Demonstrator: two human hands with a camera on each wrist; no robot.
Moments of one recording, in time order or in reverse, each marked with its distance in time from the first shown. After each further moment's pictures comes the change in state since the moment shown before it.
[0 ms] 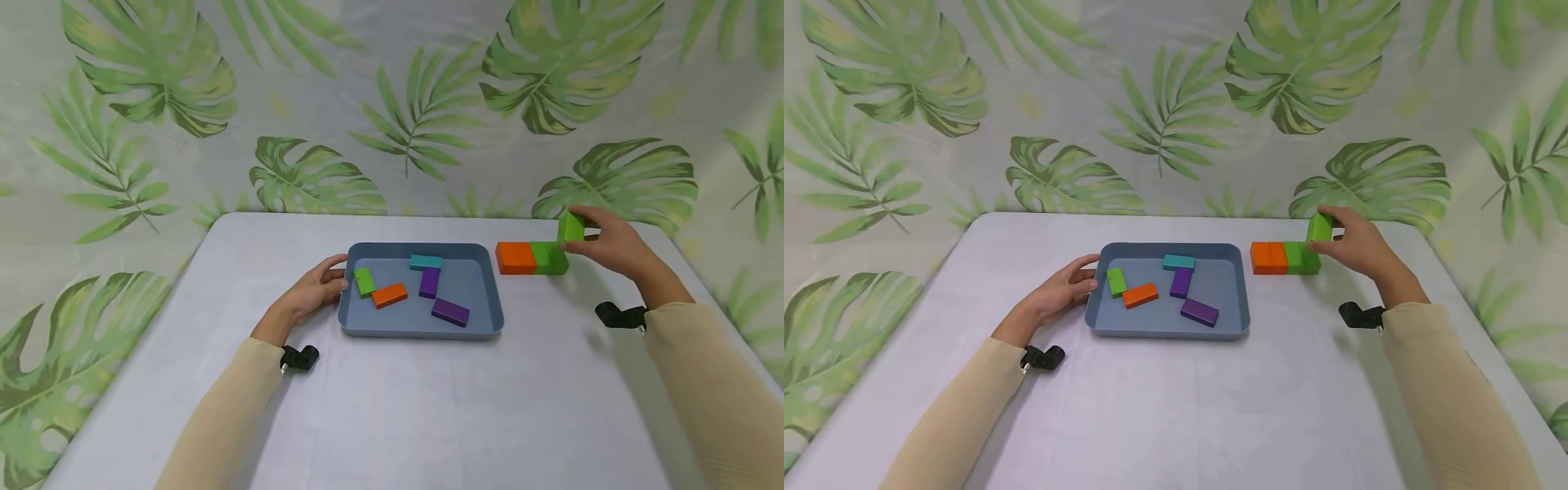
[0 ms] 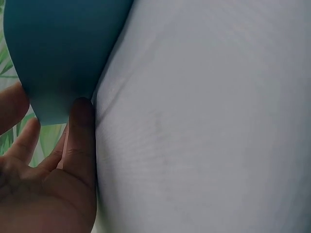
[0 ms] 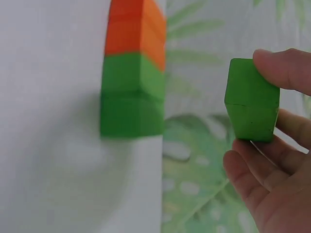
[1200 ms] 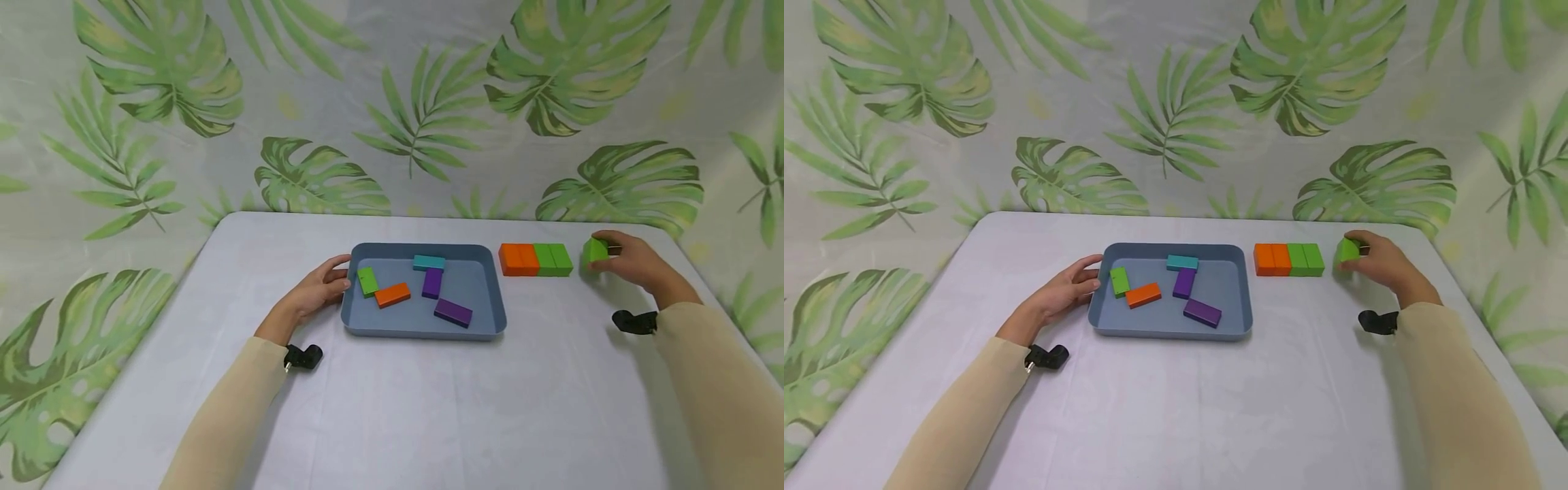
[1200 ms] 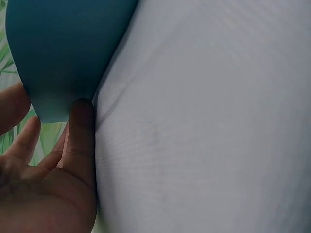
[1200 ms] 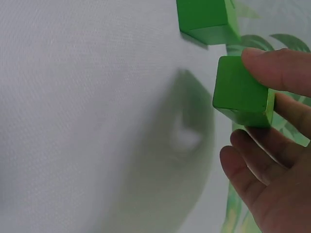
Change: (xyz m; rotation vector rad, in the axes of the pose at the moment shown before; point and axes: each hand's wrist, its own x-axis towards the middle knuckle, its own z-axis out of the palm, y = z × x) left_hand -0.002 -0.001 0.001 -0.011 0.011 0.007; right_hand 0.008 0.077 0.009 0.042 -0.061 0.071
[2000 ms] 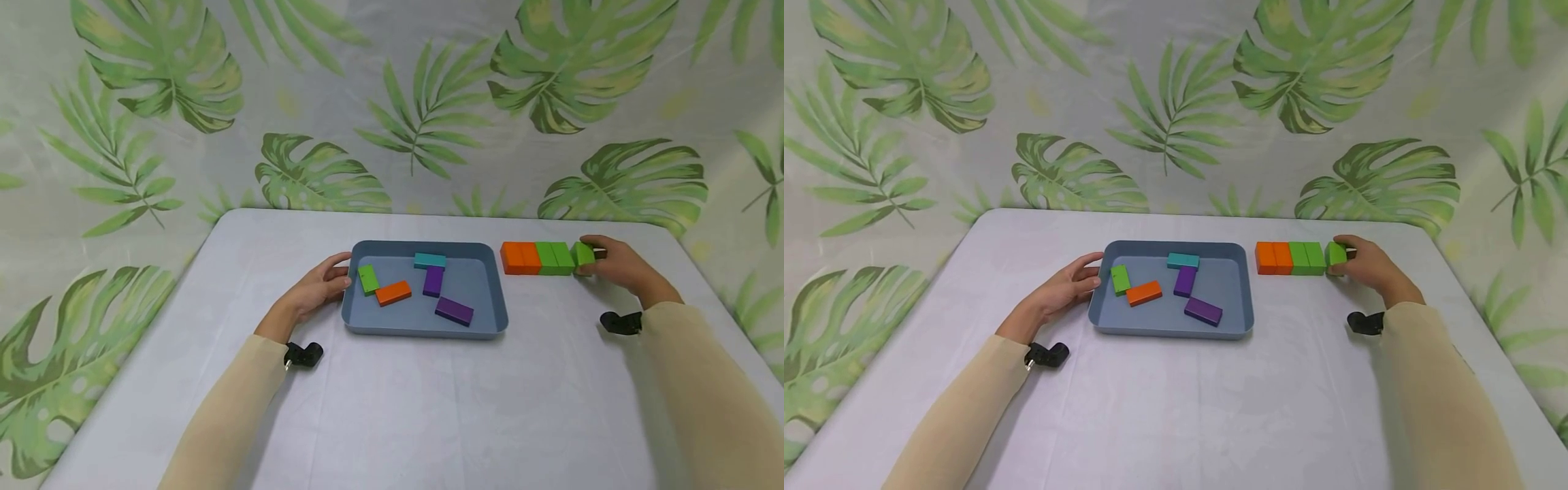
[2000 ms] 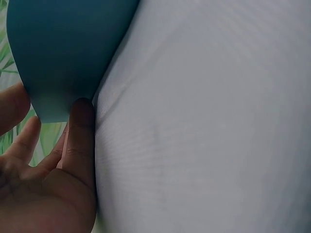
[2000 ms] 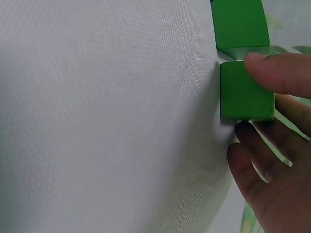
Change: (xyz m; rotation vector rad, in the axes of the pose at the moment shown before) left_hand -0.001 0.000 -0.002 0.003 -0.006 0.006; right_hand 0.017 -0.003 0.019 0.053 -0.067 0.046
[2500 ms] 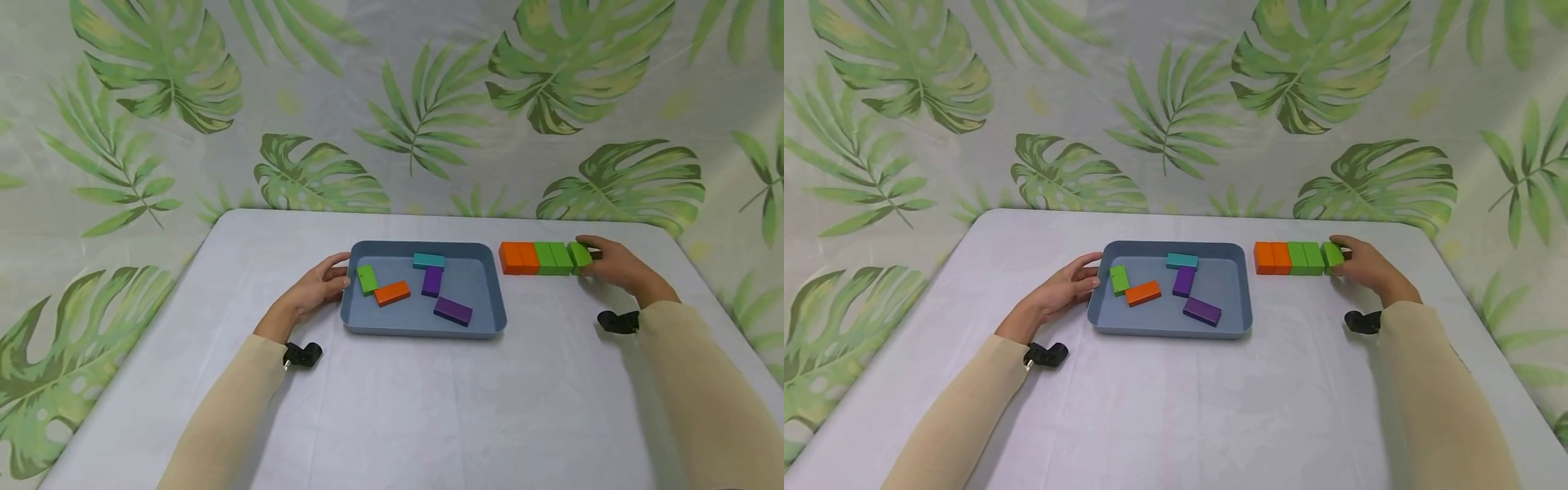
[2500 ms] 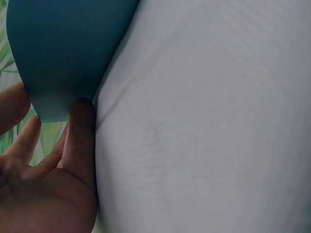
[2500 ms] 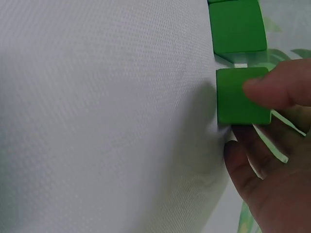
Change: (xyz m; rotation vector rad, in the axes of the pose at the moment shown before) left_hand 0.000 0.001 0.001 0.000 0.011 -0.009; right_hand -0.002 -0.005 0.001 0.034 -0.023 -0.021
